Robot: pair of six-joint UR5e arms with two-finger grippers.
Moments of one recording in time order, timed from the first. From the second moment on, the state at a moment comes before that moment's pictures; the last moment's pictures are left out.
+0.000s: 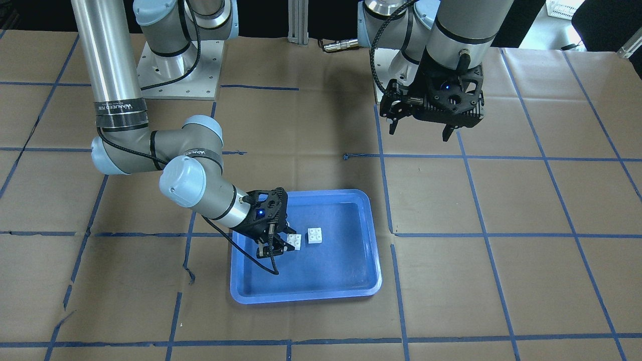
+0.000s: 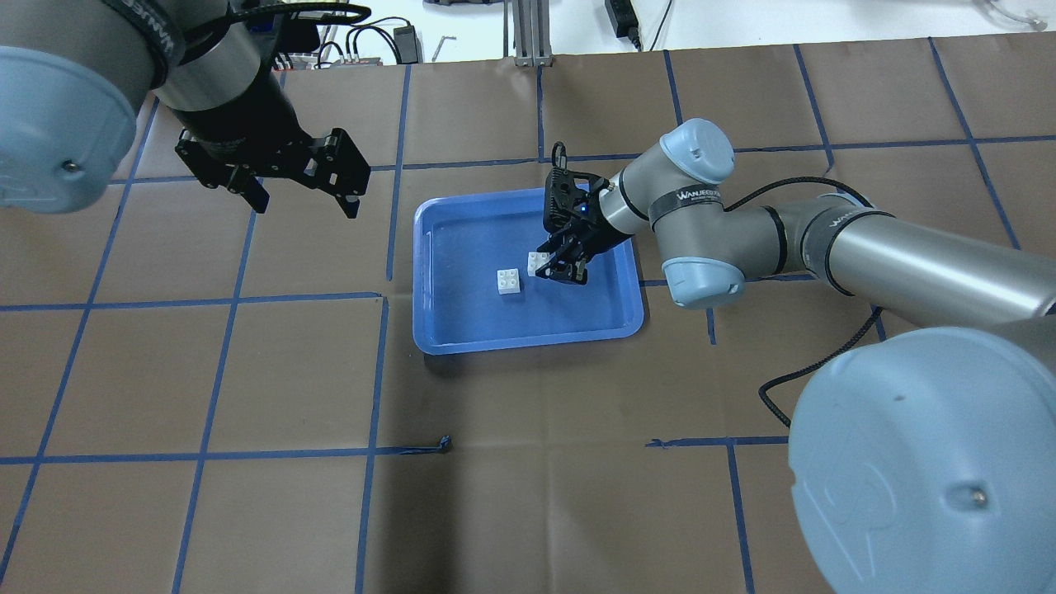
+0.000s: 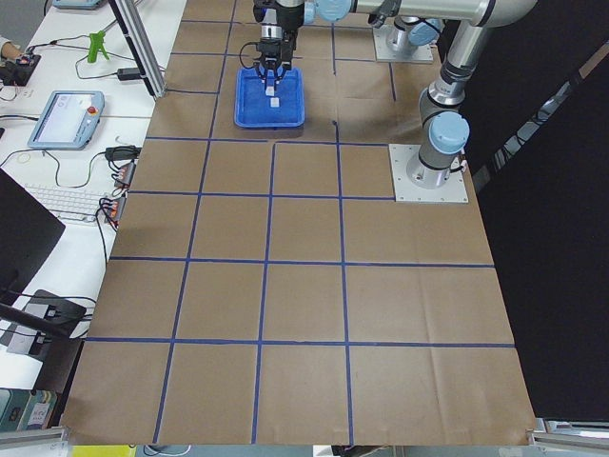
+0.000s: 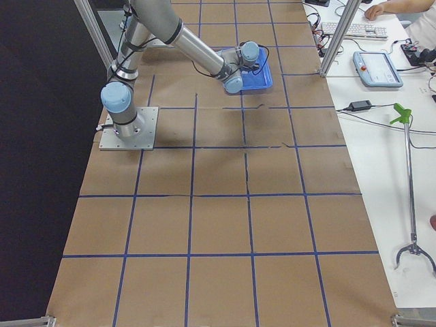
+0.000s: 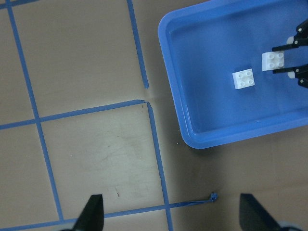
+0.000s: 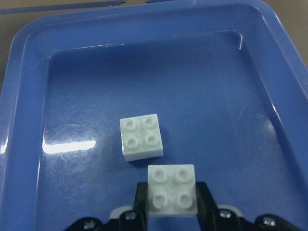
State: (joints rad) left arm -1.61 -1.57 -1.57 -1.57 1.56 0.05; right arm 1.71 -1.02 1.83 -2.53 -0.97 -1.31
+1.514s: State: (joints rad) left arm -1.60 -1.56 -1.57 -1.49 1.56 -0.07; right arm 1.74 -1.01 1.84 -2.54 -0.97 -1.31
